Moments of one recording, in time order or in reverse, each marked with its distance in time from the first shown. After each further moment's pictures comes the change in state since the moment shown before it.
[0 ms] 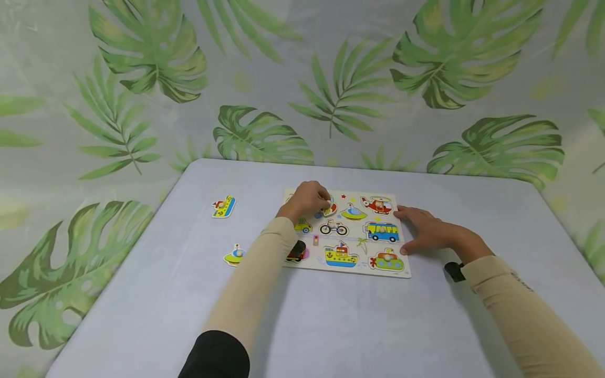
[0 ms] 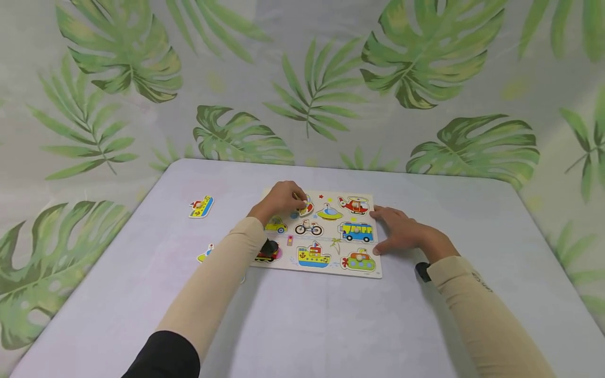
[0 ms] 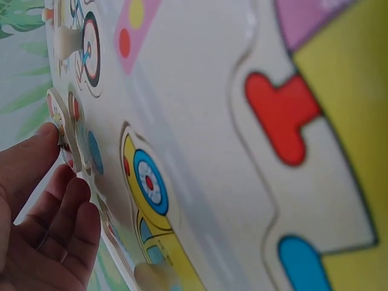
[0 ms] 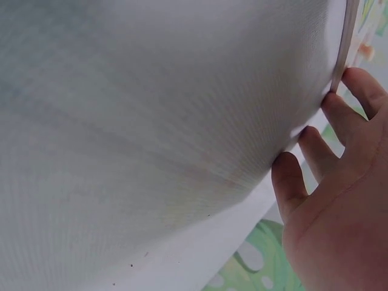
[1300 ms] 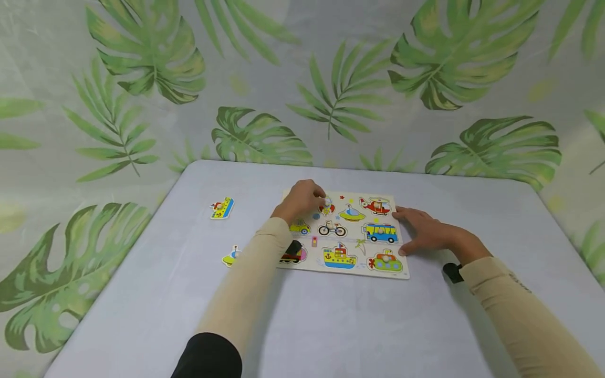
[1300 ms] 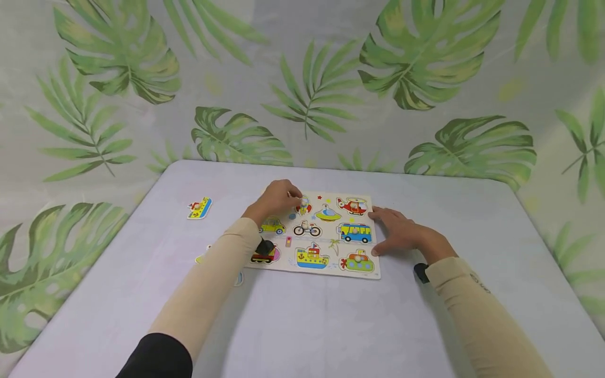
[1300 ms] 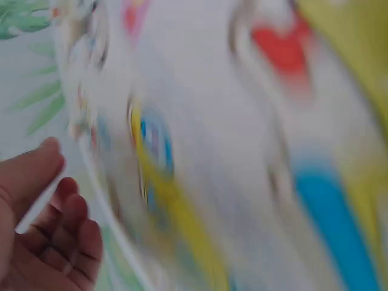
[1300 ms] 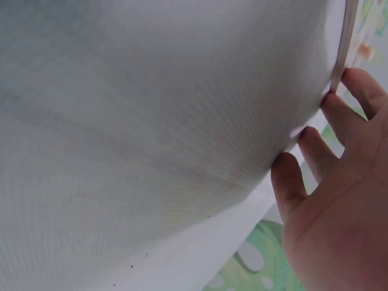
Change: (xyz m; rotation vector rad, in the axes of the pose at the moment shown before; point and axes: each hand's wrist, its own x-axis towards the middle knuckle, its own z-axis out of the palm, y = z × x) left_hand 0.000 -0.007 -0.006 0.060 0.055 -0.020; right_hand -0.004 -0.005 -0.001 -0.008 0.006 0.001
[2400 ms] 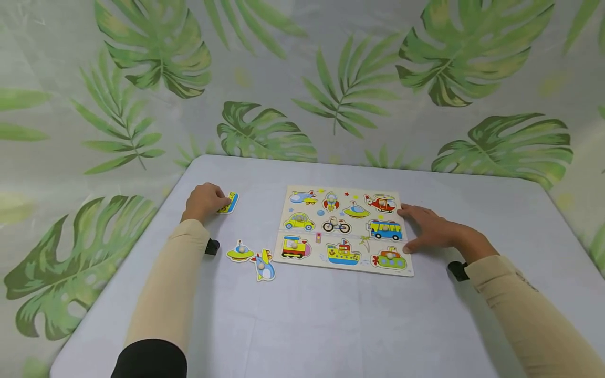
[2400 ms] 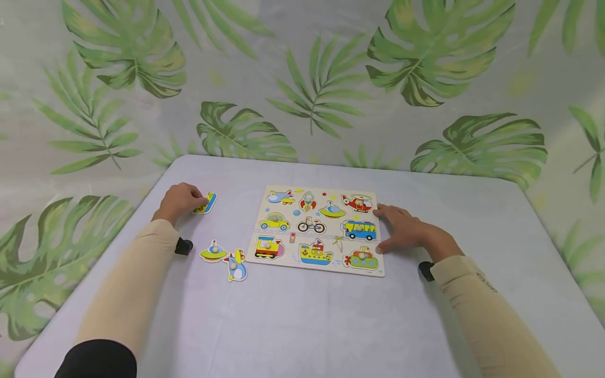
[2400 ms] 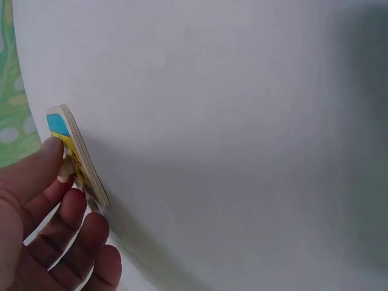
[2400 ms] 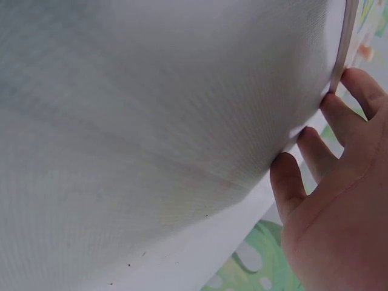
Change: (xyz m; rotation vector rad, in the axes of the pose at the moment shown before) left_hand -0.100 -0.176 -0.094 0.145 0.103 -0.474; right_hand 0.007 0.004 0.001 0.000 -0.011 0.012
